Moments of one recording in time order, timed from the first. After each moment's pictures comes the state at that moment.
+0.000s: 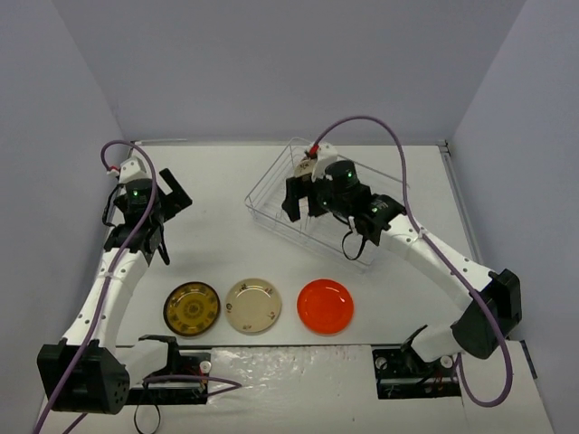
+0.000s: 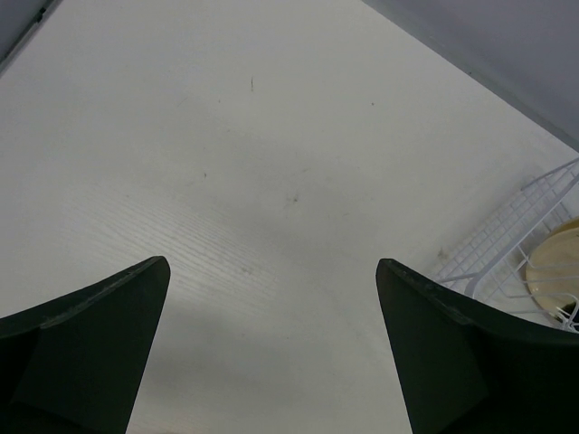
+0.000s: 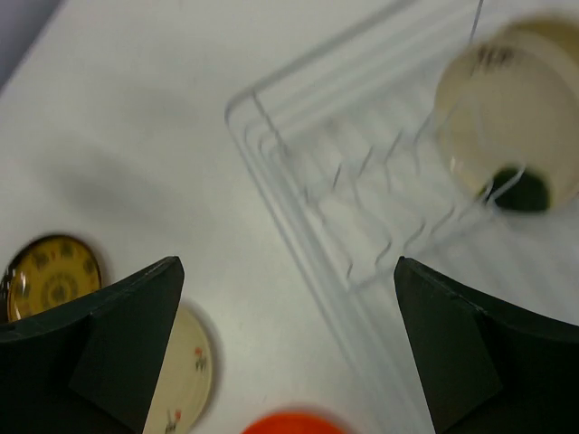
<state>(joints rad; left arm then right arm) -0.06 1.10 0.94 -0.32 -0.24 -0.51 0.67 1.42 1.26 -0.30 -0.01 0.24</state>
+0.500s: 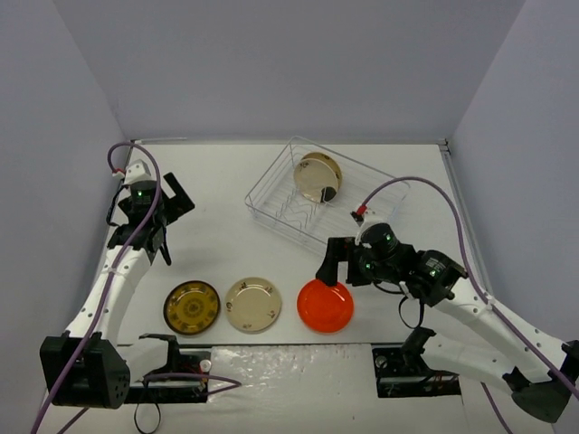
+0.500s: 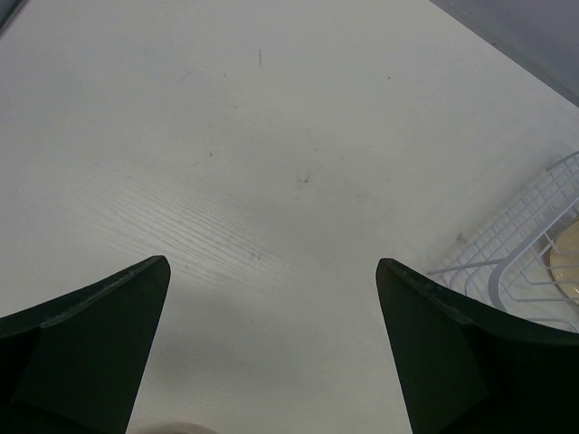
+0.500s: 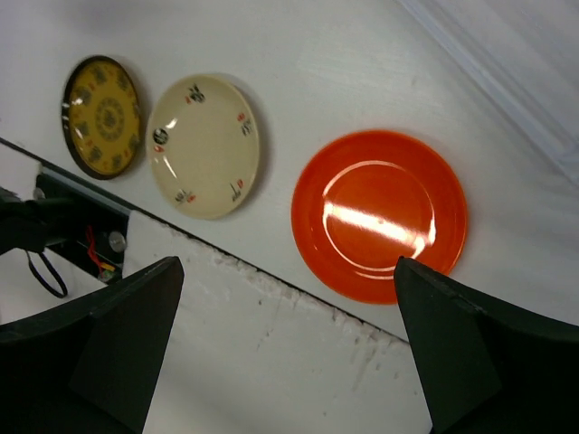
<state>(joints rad) -0.06 1.12 0.91 -0.33 -0.23 -0.51 0.82 0.91 0.95 -0.76 0.01 0.66</state>
